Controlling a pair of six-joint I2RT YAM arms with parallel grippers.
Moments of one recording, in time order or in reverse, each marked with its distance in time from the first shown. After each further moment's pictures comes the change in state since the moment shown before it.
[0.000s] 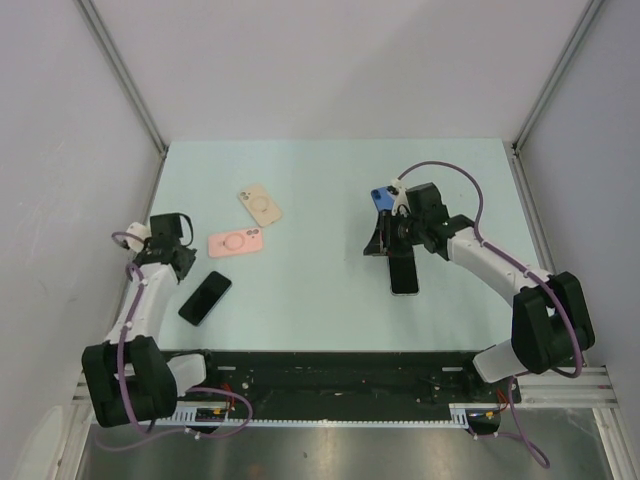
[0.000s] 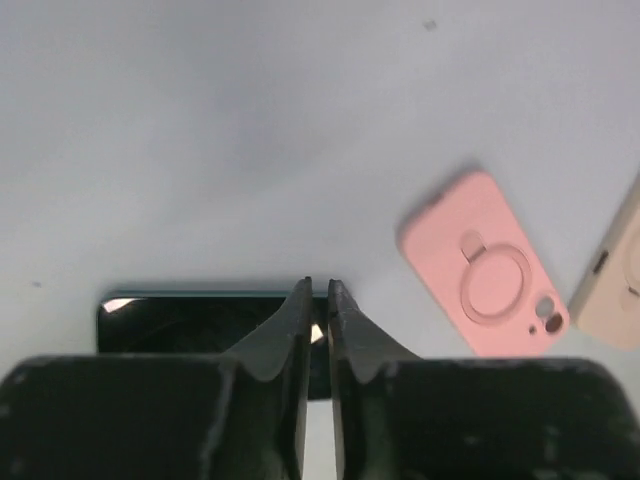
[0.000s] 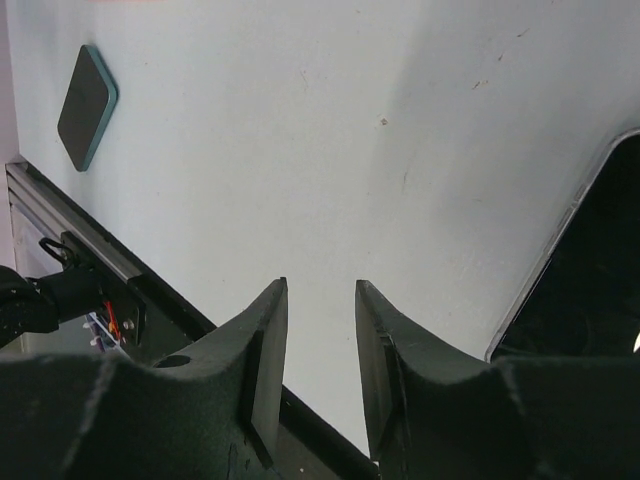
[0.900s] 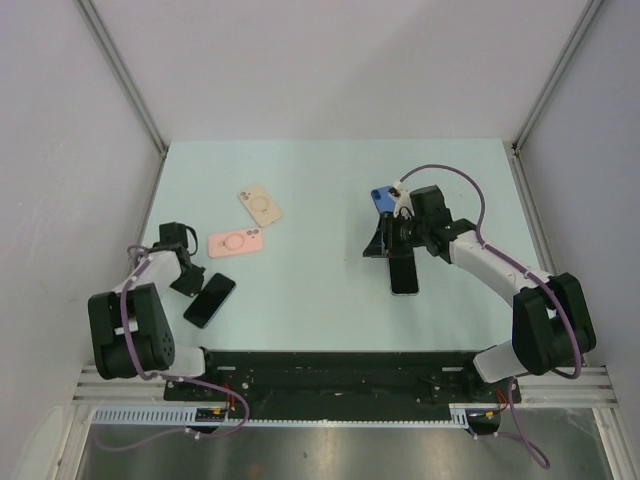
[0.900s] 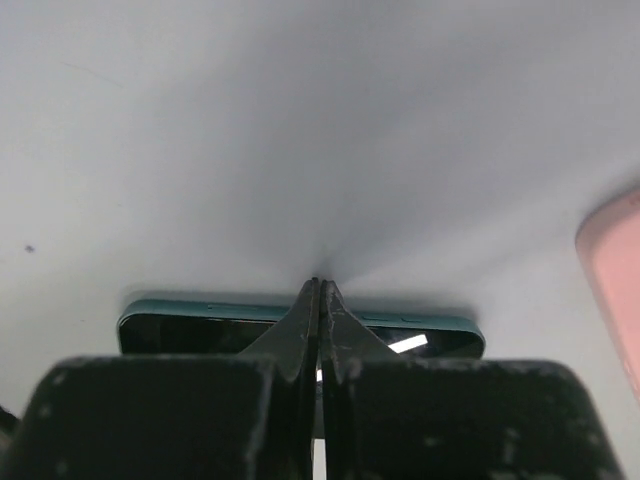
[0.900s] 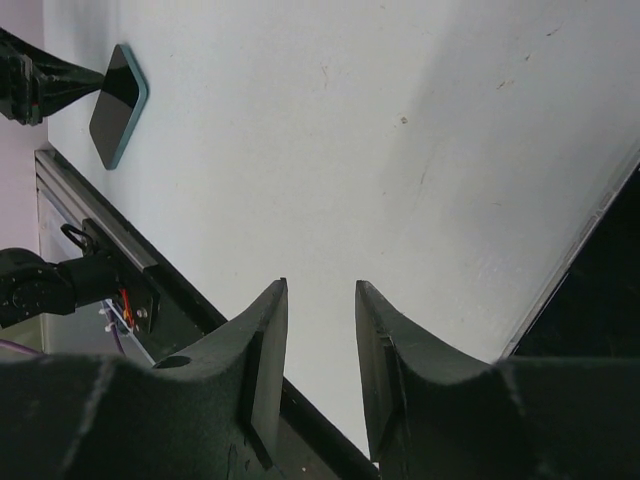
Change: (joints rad) left arm 0.094 0.285 -0.006 -0.072 0.074 -0.009; right arm -0.014 -0.012 -0.048 0.066 -0.076 0.000
